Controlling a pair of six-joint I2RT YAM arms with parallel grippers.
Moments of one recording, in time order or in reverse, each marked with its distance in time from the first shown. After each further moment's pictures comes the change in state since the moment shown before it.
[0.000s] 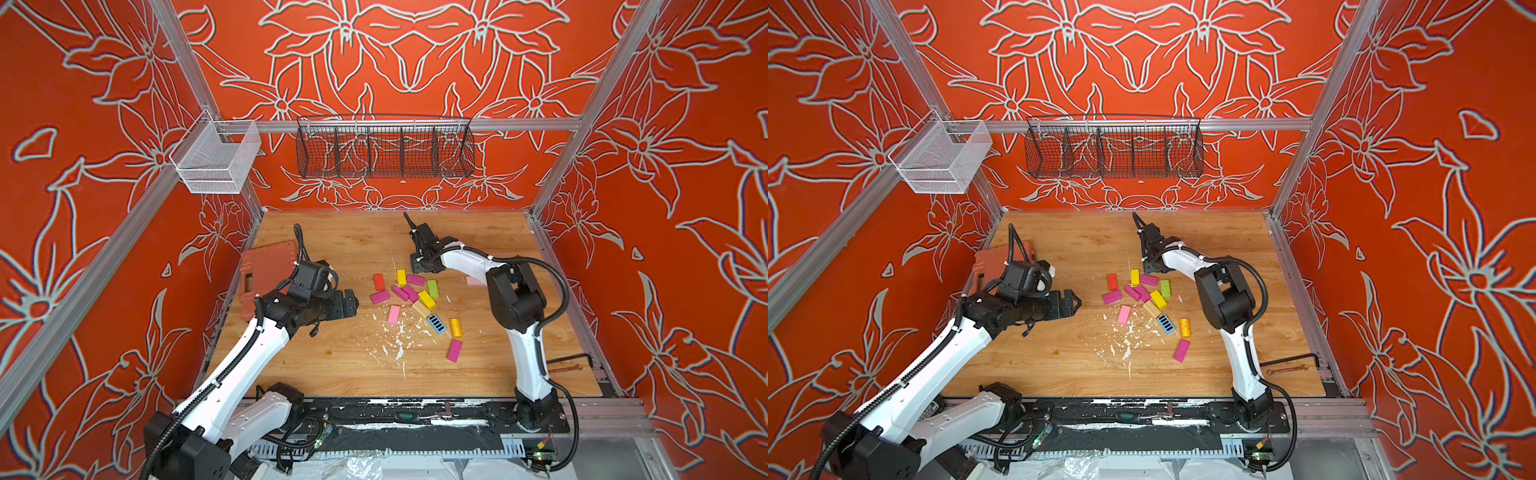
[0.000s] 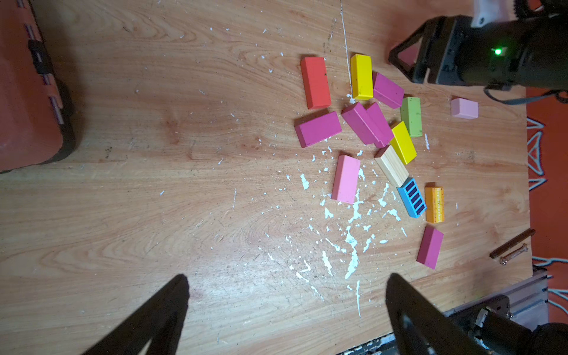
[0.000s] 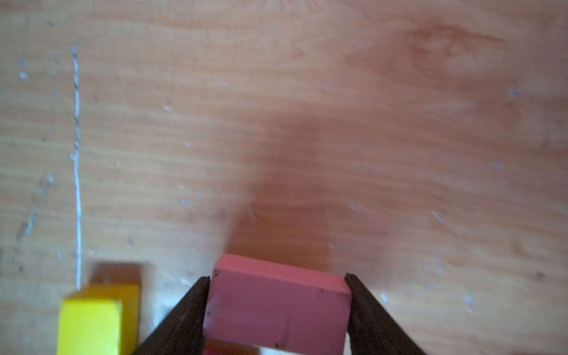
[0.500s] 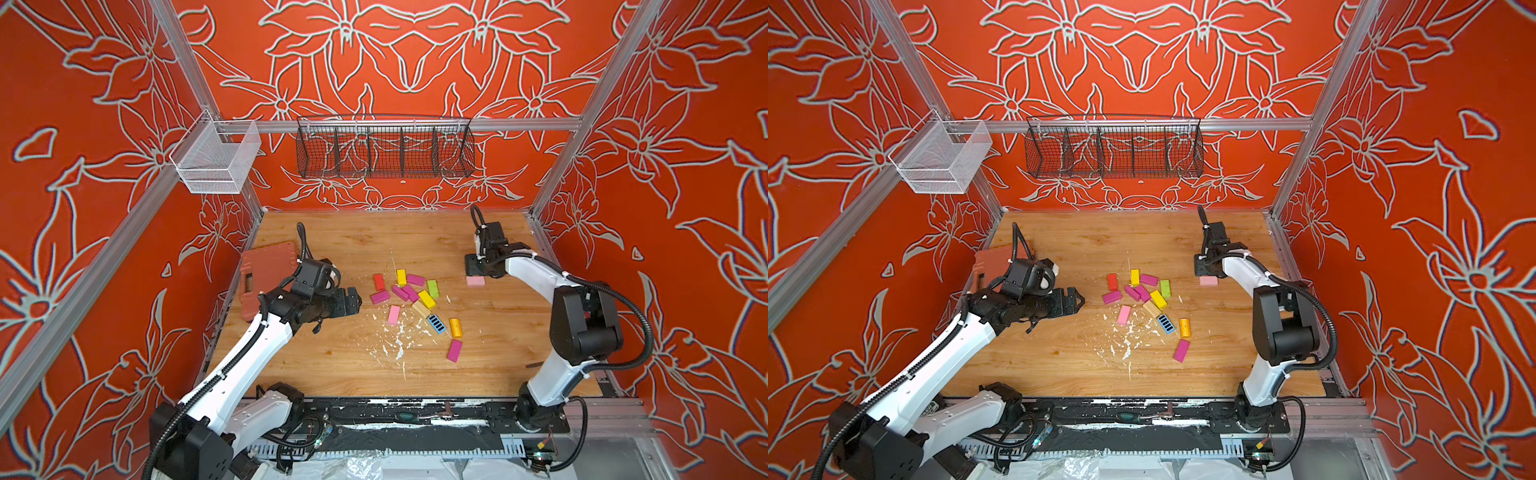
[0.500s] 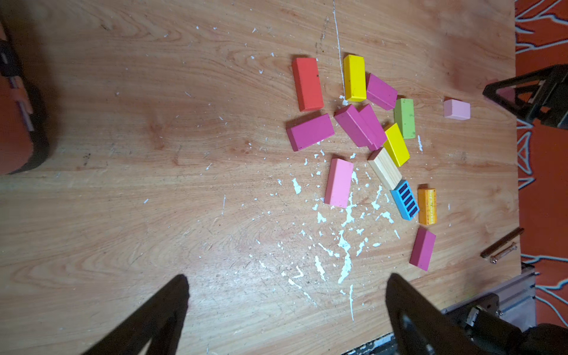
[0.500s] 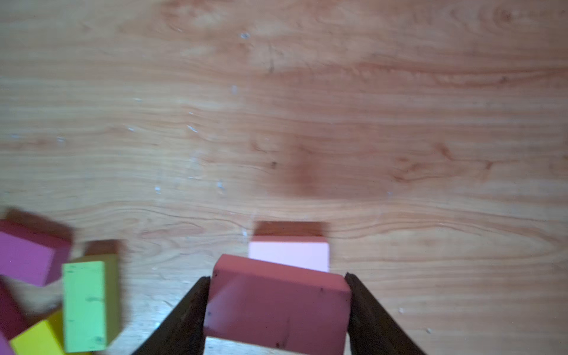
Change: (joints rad) left arm 0.000 0.042 0.000 0.047 0.037 -0.008; right arm -0.338 -0.392 -0.385 0.023 -0.127 -0.208
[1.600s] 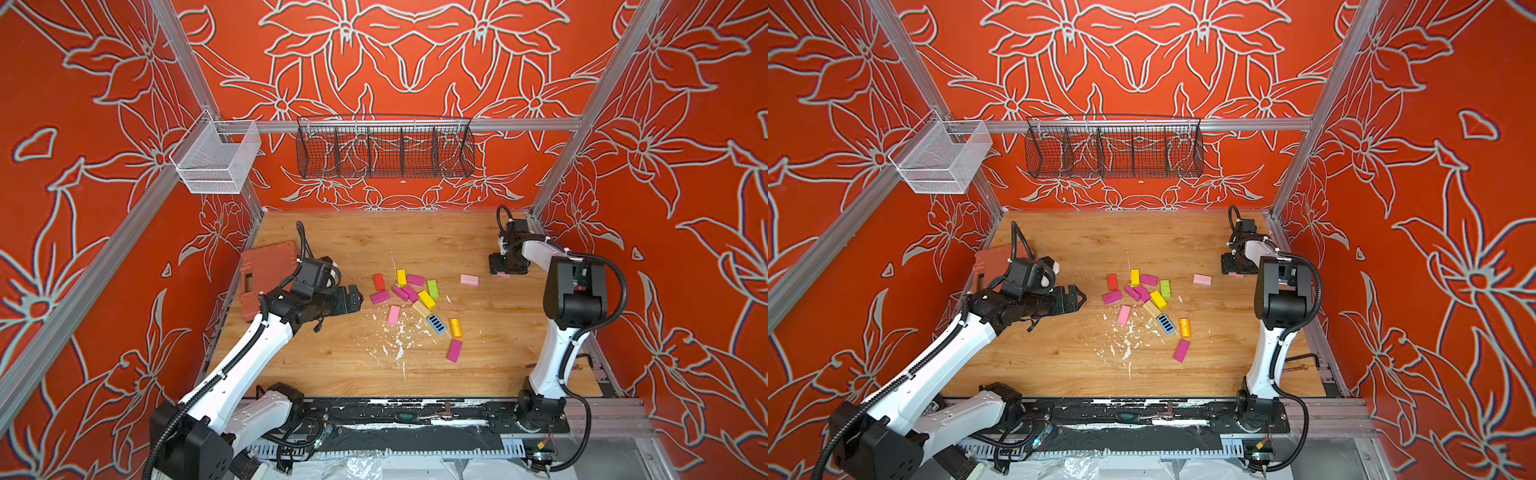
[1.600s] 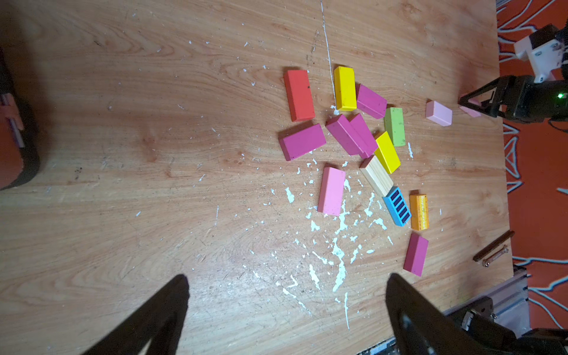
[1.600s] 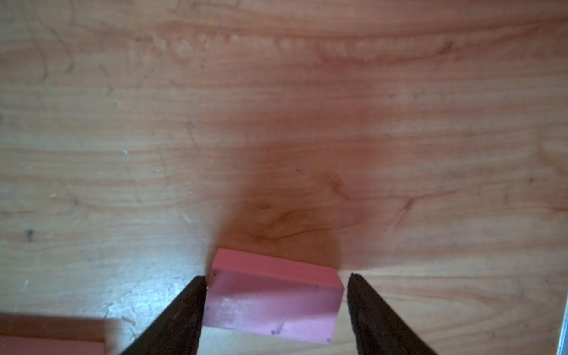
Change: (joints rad) left arm 0.000 -0.002 -0.004 0.034 -0.005 0.001; right arm -0.253 0.299 0.246 -0.105 -0.040 -0.193
